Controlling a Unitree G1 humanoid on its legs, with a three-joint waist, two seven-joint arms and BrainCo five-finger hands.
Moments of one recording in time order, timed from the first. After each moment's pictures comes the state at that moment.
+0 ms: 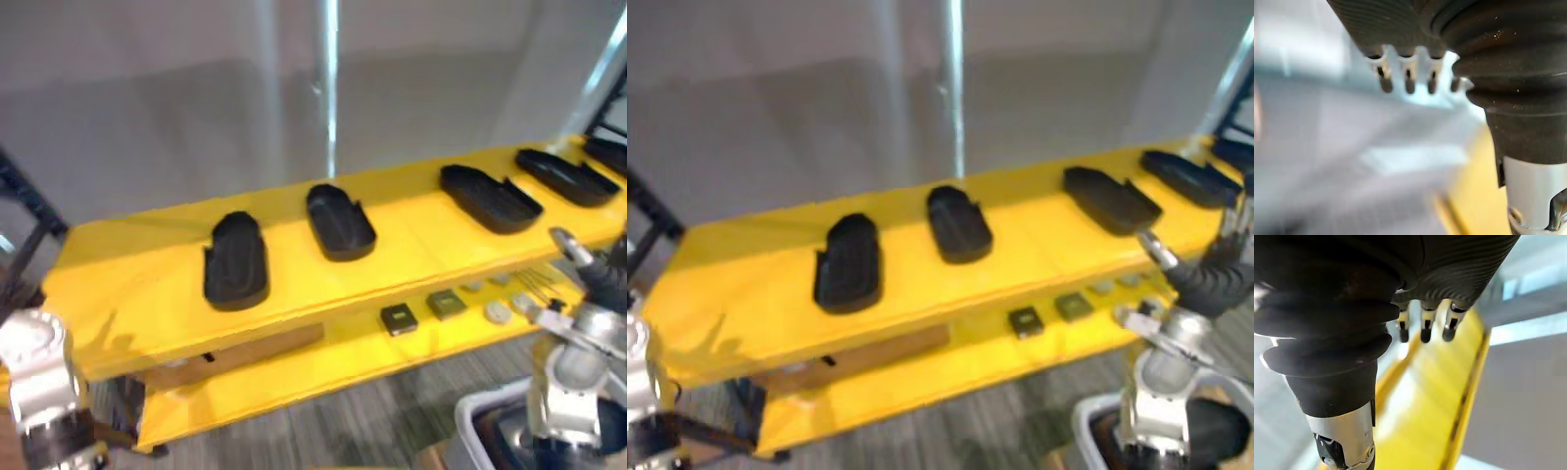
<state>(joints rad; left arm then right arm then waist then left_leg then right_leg) -0.02 0.39 0.69 -0.04 0.01 -0.03 0.94 -0.08 -0.34 -0.26 -0.15 0.20 -0.59 -0.23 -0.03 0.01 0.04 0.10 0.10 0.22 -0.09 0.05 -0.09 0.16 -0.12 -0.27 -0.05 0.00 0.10</state>
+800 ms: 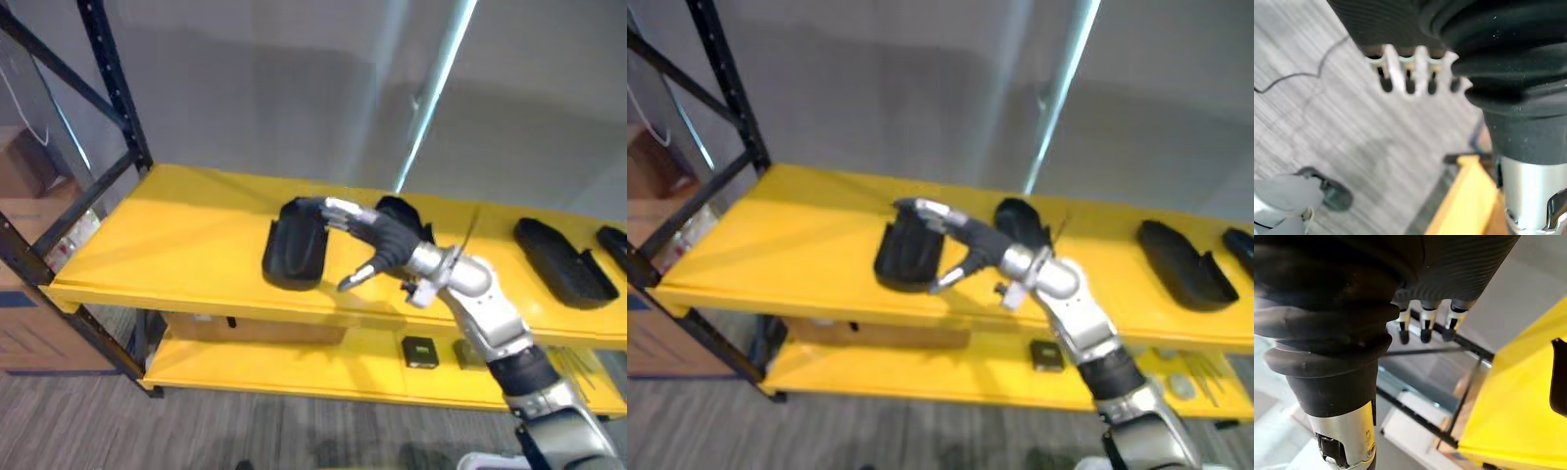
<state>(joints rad) 0.29 0.15 0.50 0.97 -0.28 -0.12 0.21 -0.48 -0.49 0.32 -0.07 0.35 -0.14 0.57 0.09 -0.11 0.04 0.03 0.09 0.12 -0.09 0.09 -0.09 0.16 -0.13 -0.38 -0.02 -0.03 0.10</state>
